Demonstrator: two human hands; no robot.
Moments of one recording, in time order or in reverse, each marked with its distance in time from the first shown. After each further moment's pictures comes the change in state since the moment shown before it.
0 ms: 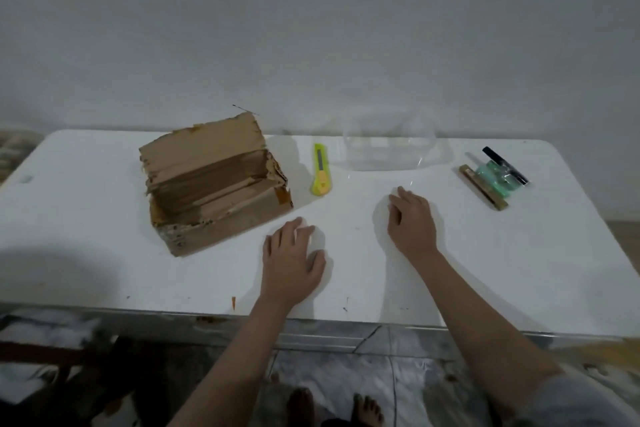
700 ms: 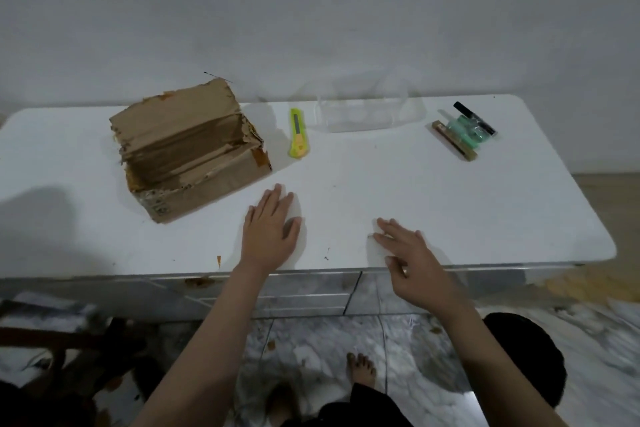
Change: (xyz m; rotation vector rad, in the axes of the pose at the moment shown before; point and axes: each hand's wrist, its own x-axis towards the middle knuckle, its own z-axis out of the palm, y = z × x) left_hand -0.017 -0.006 0.000 -0.040 -0.126 0.017; right_hand -0.157 0.010 -0.057 0.245 -0.274 -0.135
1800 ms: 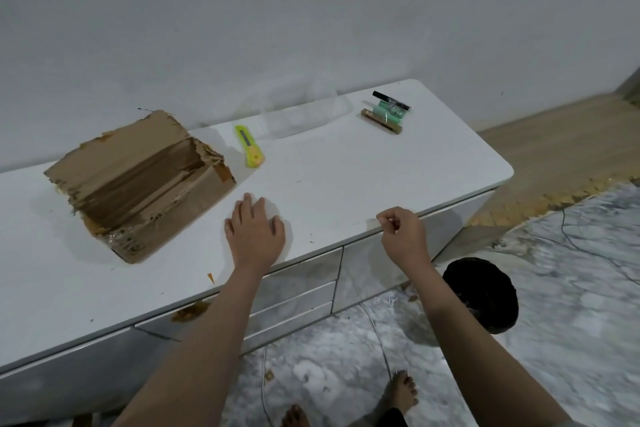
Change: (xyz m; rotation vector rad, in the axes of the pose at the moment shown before) left_hand -0.008 -0.020 -0.005 0.054 0.004 0.005; right_hand -0.020 -0.040 0.037 0.073 0.558 0.554
